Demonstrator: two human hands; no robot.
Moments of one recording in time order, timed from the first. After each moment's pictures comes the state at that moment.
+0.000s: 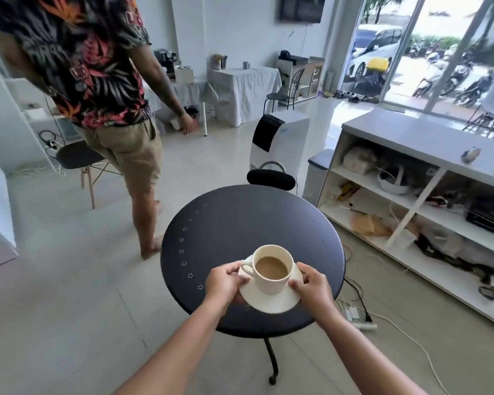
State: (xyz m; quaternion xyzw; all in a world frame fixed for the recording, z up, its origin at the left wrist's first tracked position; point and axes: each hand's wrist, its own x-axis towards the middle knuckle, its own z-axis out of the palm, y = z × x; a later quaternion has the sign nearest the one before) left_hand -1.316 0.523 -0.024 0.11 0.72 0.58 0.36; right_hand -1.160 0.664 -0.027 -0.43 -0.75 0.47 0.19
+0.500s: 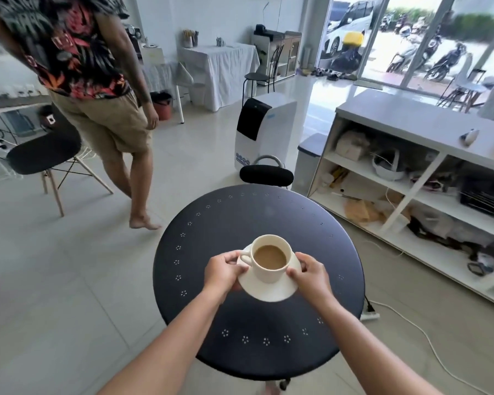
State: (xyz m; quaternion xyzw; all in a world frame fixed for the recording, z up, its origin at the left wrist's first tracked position) left_hand -1.456 0.592 -0.046 0.14 0.72 0.56 0.40; right_hand -1.282 0.713 -0.042 -0.48 -0.72 0.46 0.20
